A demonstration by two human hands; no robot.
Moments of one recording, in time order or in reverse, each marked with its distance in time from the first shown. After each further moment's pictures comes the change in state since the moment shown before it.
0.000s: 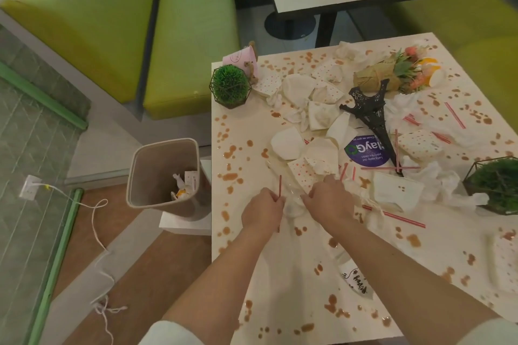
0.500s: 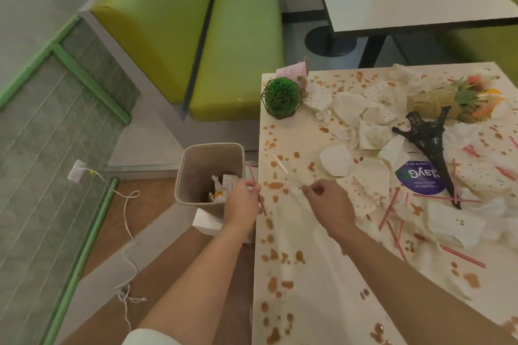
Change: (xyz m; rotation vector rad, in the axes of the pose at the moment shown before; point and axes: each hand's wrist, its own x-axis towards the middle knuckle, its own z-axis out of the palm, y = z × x) left_hand 0.021 -0.084 -0.102 -0.523 0.218 -0.143; right_hand -0.017 -0.101 -0.020 0.628 0.059 -0.012
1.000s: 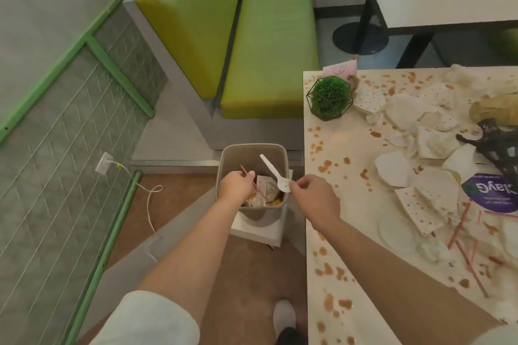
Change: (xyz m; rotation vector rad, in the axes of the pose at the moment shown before) left_hand 0.089 -0.027 -0.115 0.121 0.040 -0.138; right_hand 0.000 -0.101 0.109 -0.041 -0.088 -0.051
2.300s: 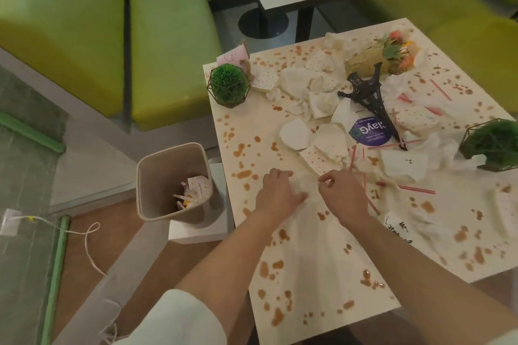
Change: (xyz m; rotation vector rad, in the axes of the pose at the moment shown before) left_hand -0.133 0.053 0.190 0.583 -0.368 0.671; right_hand -0.042 0.172 -0.117 -0.105 0.297 0.236
